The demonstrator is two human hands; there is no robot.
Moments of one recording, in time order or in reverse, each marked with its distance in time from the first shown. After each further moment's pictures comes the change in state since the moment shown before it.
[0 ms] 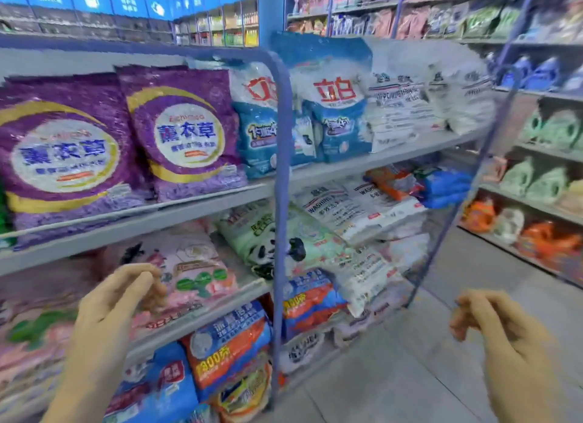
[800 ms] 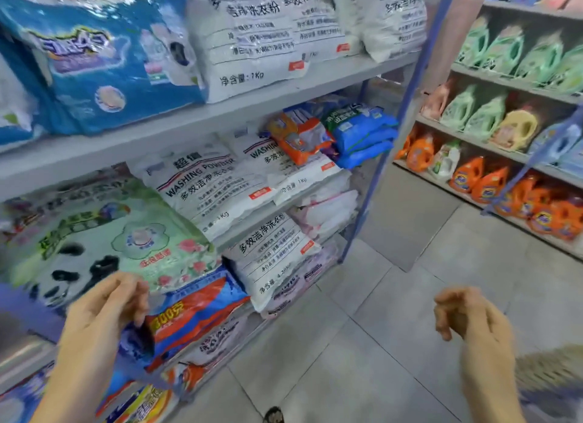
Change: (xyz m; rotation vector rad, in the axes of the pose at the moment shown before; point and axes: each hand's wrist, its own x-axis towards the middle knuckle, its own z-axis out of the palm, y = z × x) left_hand 0.061 -0.110 0.362 -0.031 -0.109 -0.327; right_hand 0.203 0.225 -0.182 -0.069 0.203 0.379
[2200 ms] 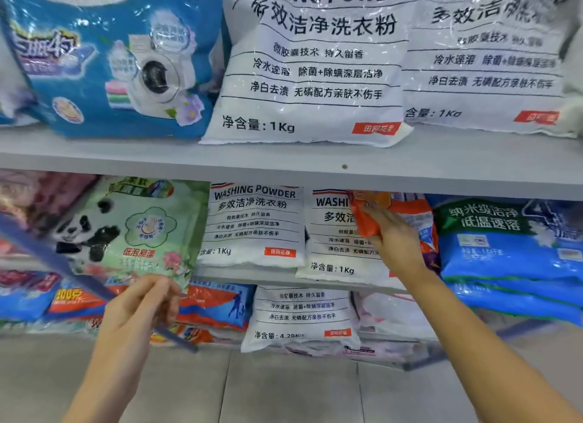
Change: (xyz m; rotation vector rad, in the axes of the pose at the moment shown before) left_hand 0.044 0.017 0.230 0.054 0.660 0.005; right_hand 0.412 0.123 0.302 -0.607 -1.046 -1.078
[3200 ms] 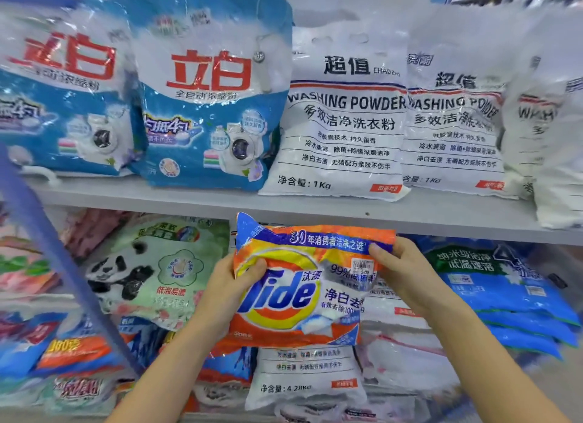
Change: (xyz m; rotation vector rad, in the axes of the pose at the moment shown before) left_hand 0.038 0.052 0.022 -0.281 -0.353 -0.072; right_hand -0.006 -0.154 -0.127 1.240 -0.173 0.311
